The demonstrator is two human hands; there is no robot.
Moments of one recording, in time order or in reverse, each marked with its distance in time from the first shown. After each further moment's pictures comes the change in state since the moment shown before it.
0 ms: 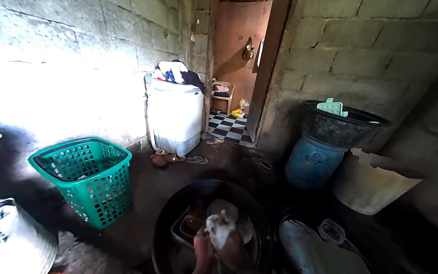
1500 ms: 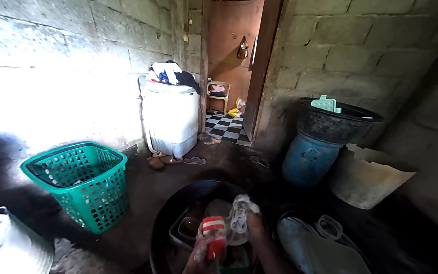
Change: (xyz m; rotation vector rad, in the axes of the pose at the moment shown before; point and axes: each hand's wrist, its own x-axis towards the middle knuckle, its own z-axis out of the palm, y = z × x) left_hand 0.001 -0.016 0.000 -0.789 -0.389 -0.054; right_hand 0.044 0.018 -0.053 0.929 0.321 0.502
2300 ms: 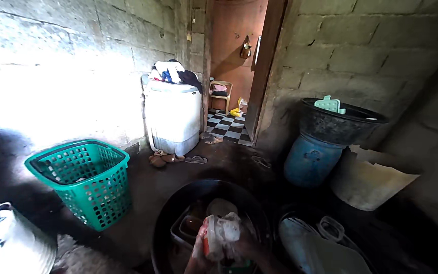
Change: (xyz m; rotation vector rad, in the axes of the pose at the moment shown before) left_hand 0.005 -0.003 -0.007 -0.354 -0.157 -0.102; right_hand -0.027 0.005 -0.021 -0.662 -0.631 -0.195
